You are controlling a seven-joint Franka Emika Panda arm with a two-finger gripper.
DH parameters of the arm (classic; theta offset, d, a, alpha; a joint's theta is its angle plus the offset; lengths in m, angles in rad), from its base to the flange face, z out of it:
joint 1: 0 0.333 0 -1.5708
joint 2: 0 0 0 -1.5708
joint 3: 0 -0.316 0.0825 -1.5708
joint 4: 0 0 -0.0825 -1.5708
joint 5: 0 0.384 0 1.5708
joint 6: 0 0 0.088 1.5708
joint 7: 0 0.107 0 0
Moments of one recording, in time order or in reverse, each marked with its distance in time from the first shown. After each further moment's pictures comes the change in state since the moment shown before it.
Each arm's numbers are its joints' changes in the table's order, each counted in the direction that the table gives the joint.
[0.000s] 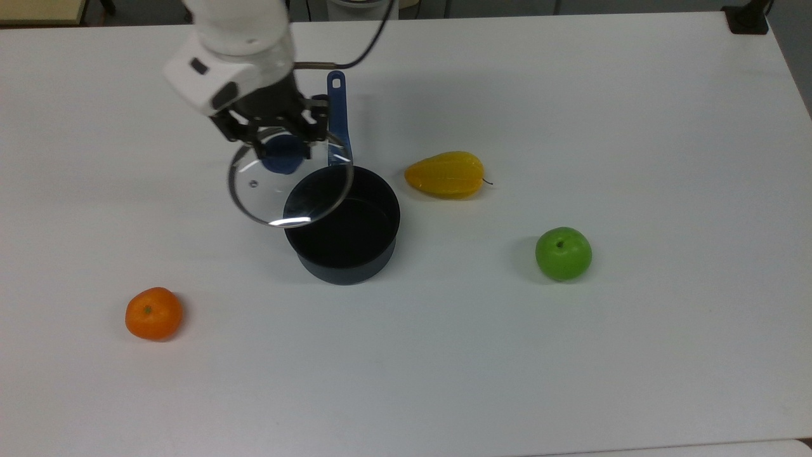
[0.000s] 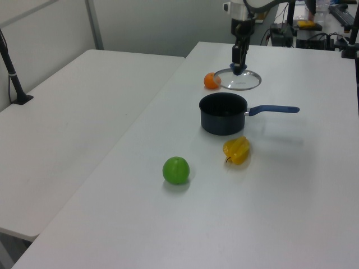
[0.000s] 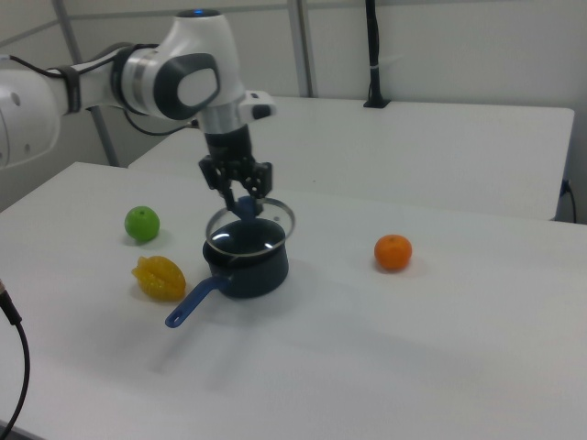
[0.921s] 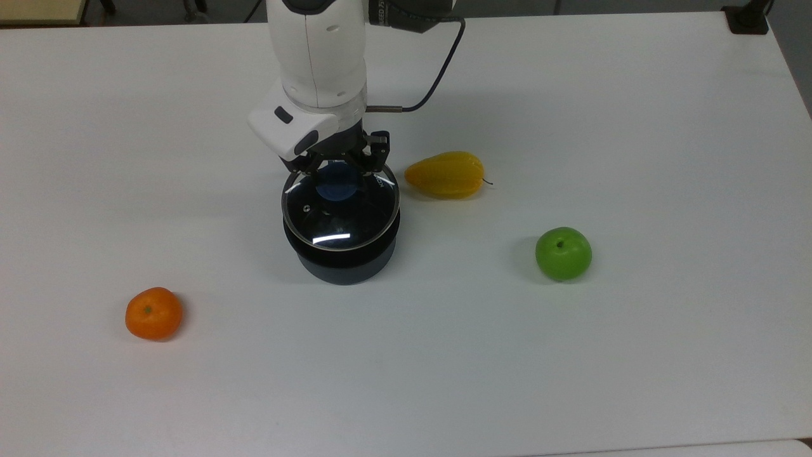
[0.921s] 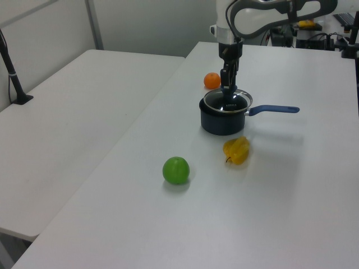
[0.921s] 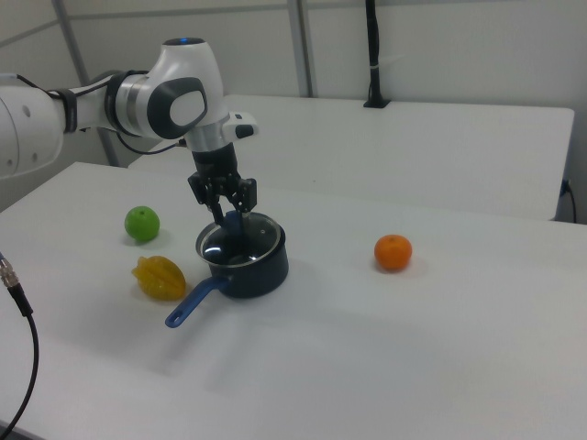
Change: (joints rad) arm 0.065 0.080 -0.019 -0.002 0.000 0.052 0.087
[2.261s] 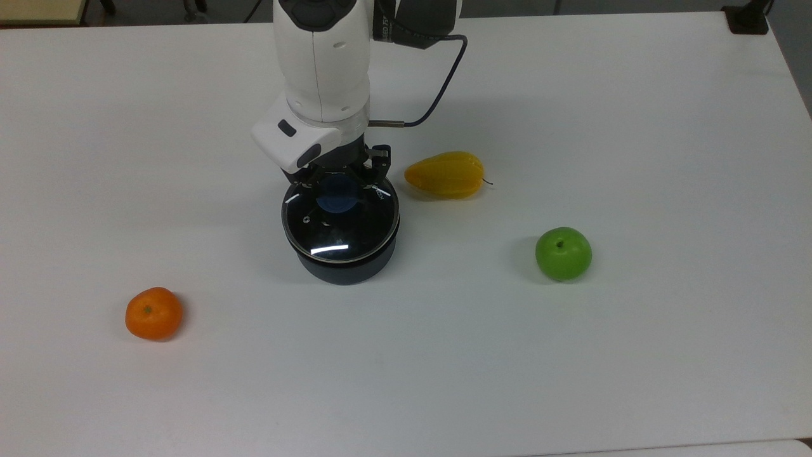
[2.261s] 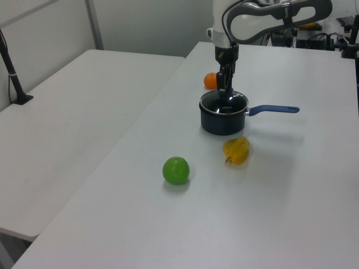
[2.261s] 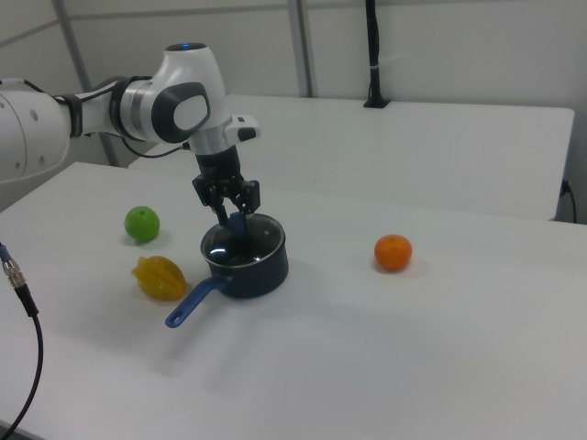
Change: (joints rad) arm -0.005 0.038 -0.005 0.027 0.000 0.023 0.017
